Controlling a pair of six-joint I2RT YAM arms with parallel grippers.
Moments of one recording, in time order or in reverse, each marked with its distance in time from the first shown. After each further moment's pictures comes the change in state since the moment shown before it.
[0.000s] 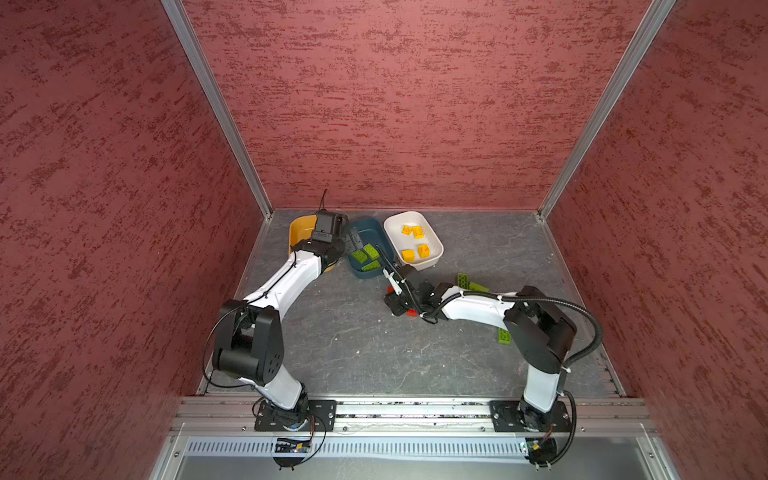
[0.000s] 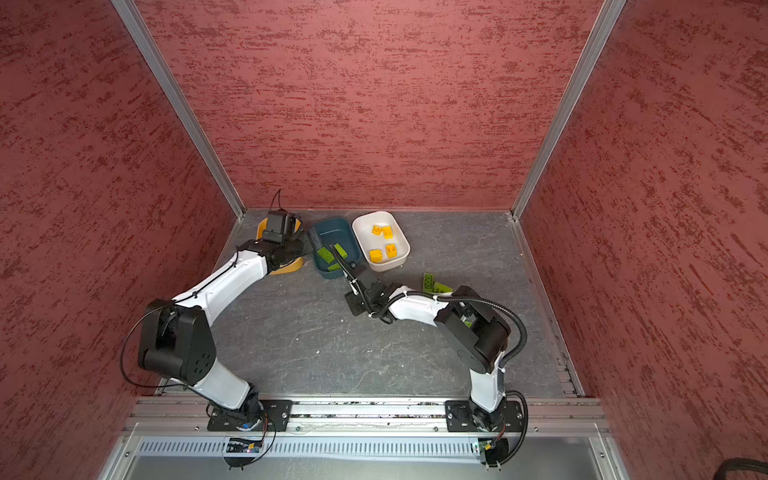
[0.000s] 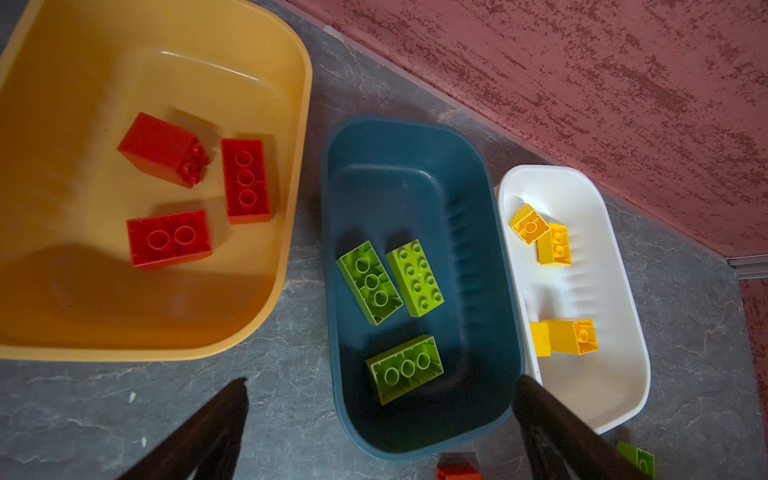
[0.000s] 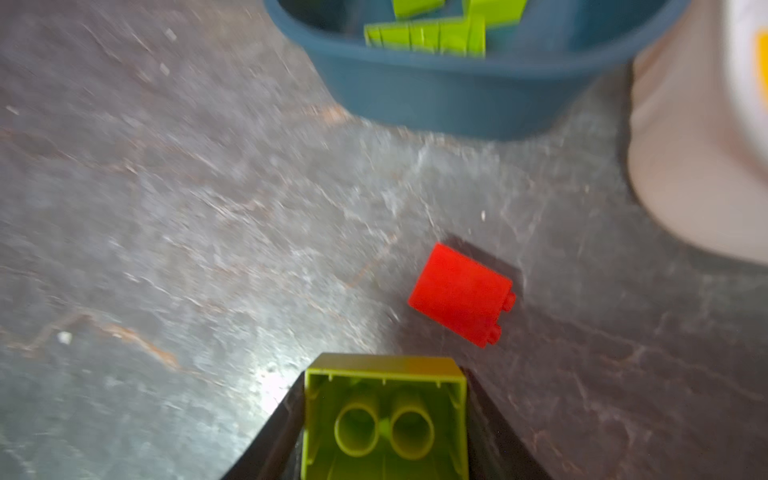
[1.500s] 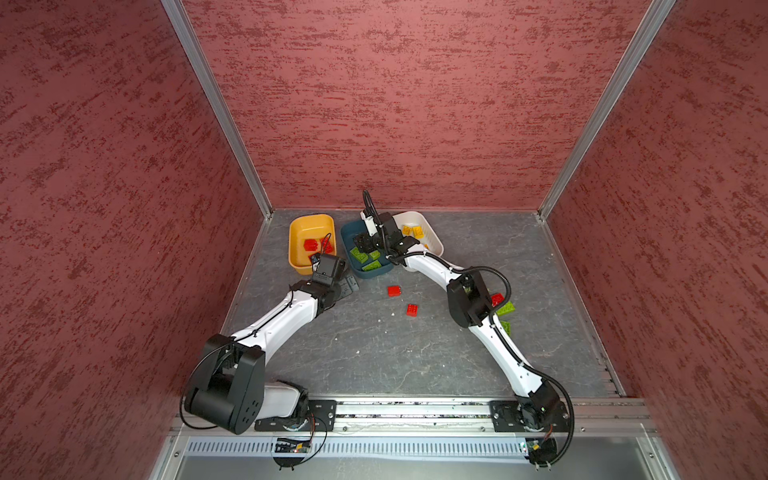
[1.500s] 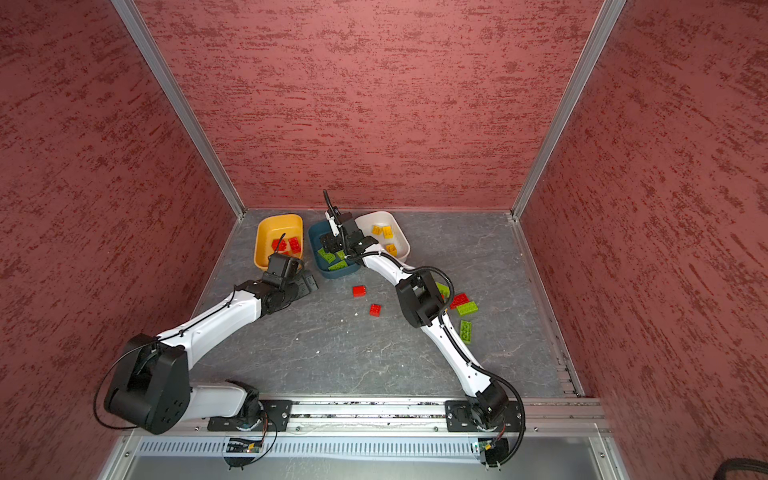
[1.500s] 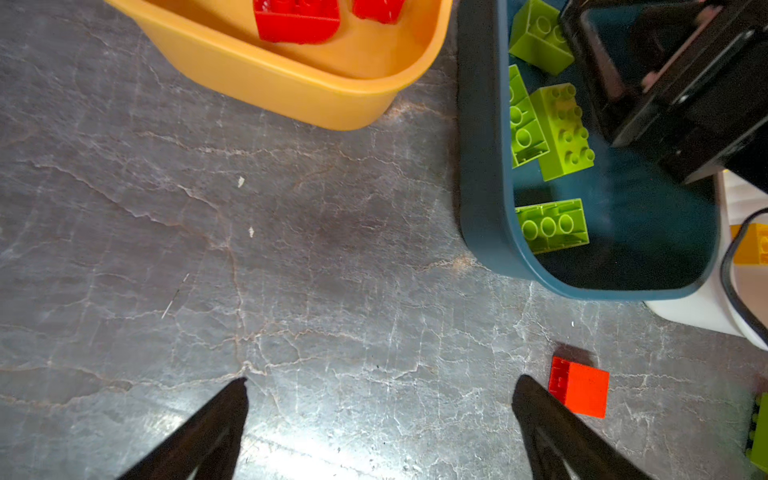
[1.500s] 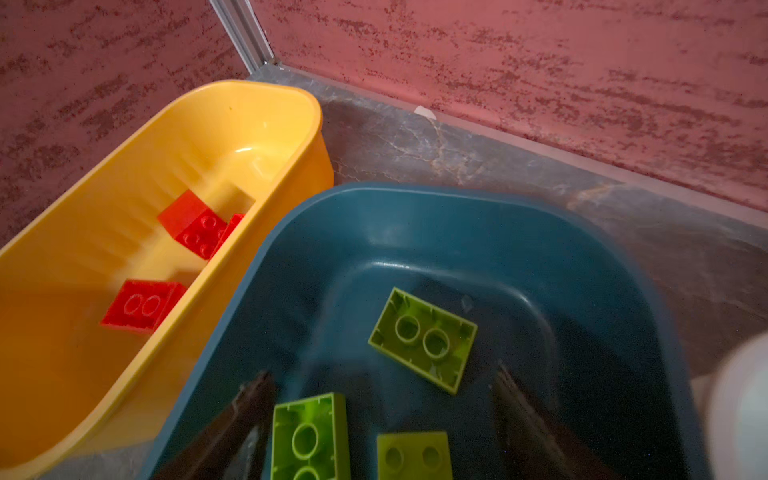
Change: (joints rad) left arm -0.103 -0.236 -0.422 -0.002 -0.111 -0.138; right arm -0.192 0.813 1.221 -0.119 -0.114 -0.105
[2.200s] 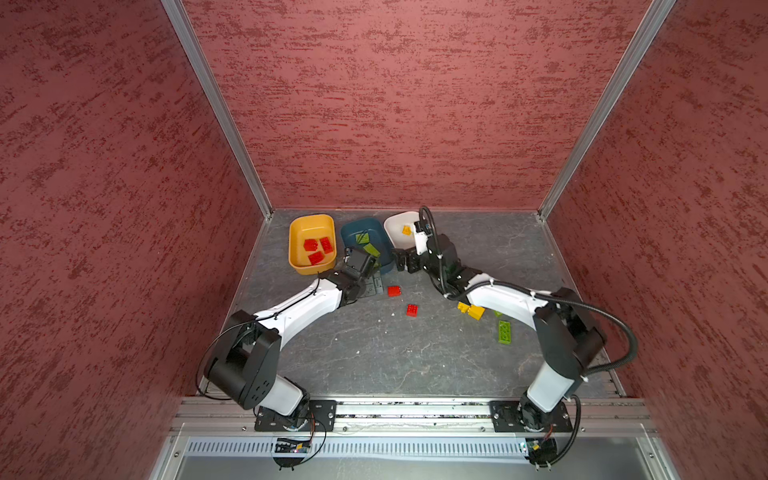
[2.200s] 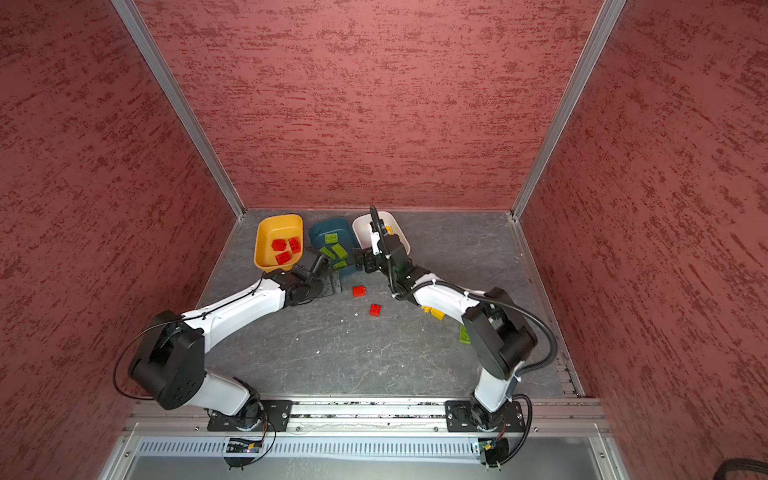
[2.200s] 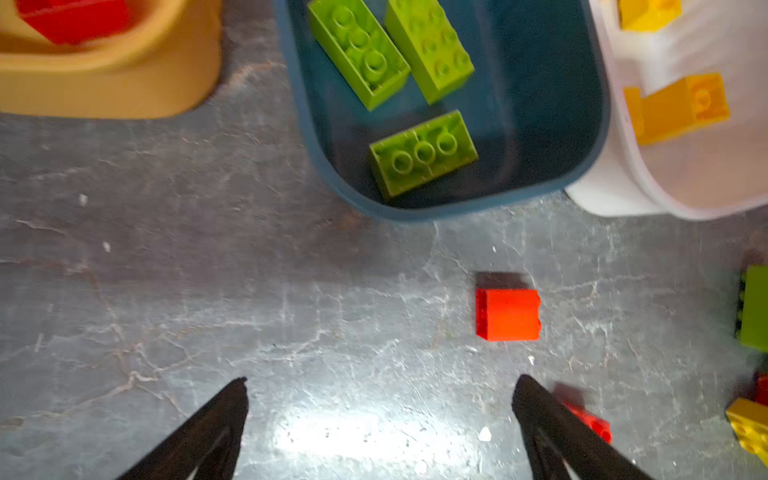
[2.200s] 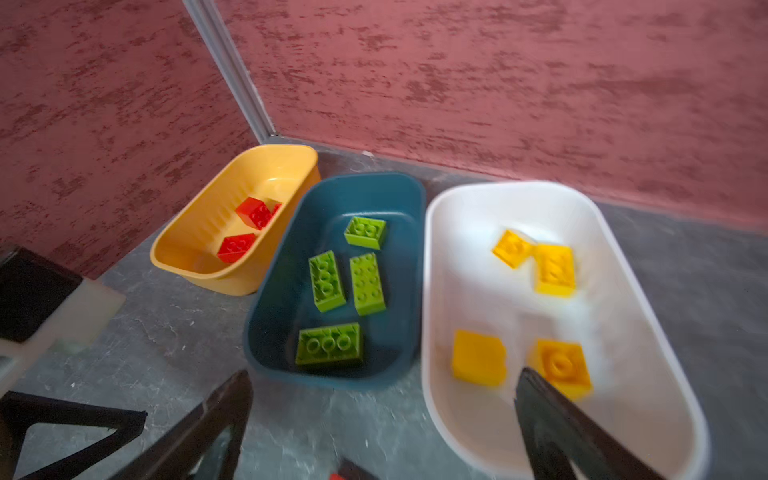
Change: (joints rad) left arm -0.226 0.182 0.210 -0.119 -0.024 0.060; right arm 0.000 -1.001 -1.355 0.514 0.222 0.111
